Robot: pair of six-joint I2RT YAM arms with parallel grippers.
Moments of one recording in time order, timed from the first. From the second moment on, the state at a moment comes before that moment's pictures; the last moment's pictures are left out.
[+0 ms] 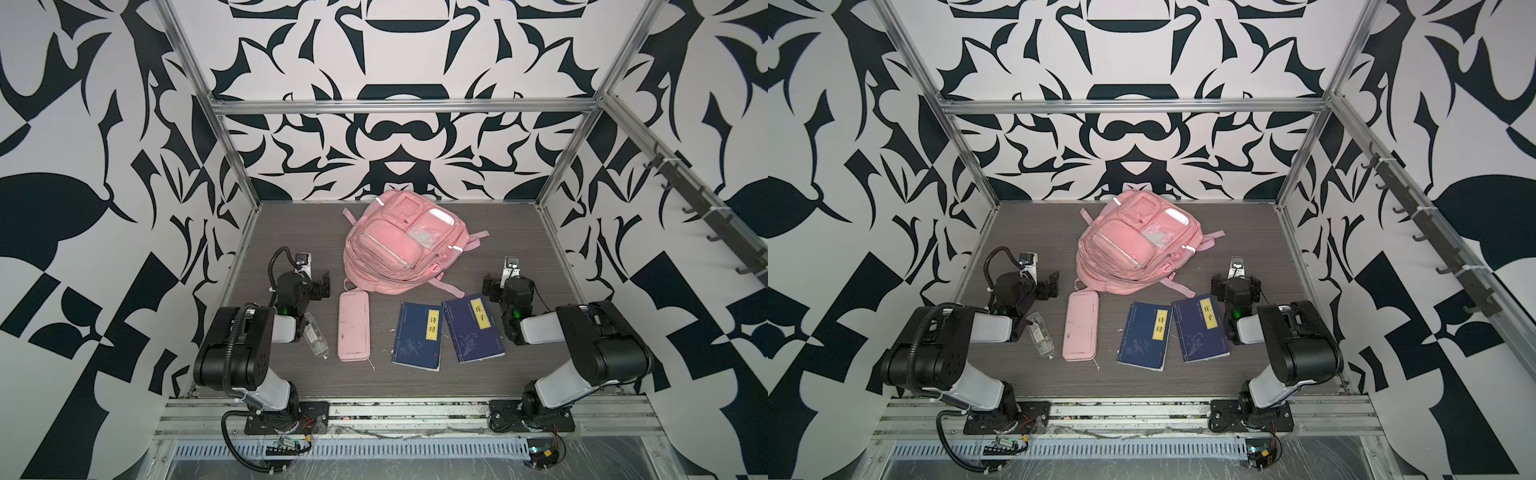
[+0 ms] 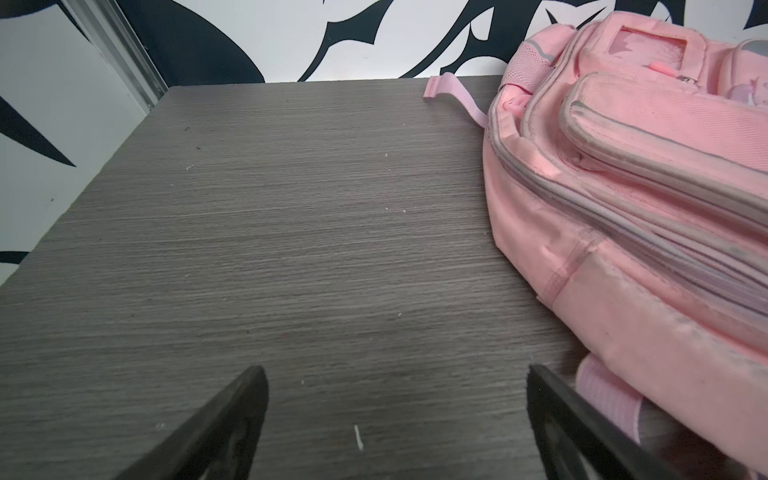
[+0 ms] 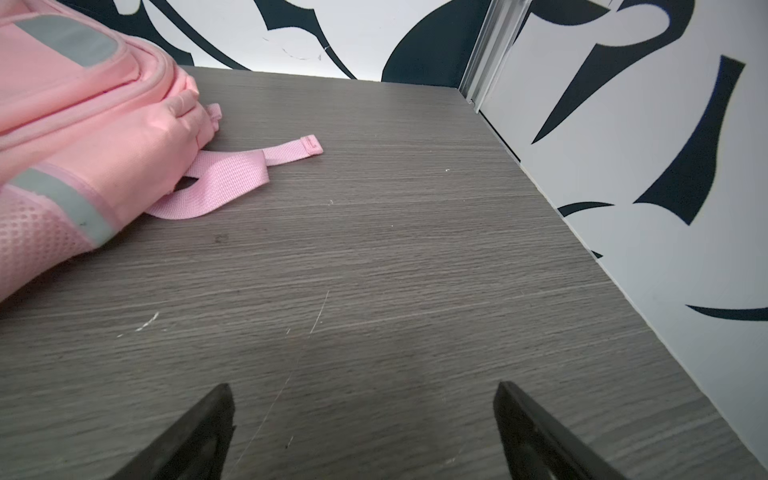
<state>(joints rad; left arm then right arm) -0.05 1.56 0.36 0.82 0.07 0.02 0.12 1.58 0.32 0.83 0.34 0.02</state>
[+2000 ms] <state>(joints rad) -0.28 1.22 0.76 0.01 0.12 -0.66 0.39 1.46 0.93 -0.29 0.14 0.42</state>
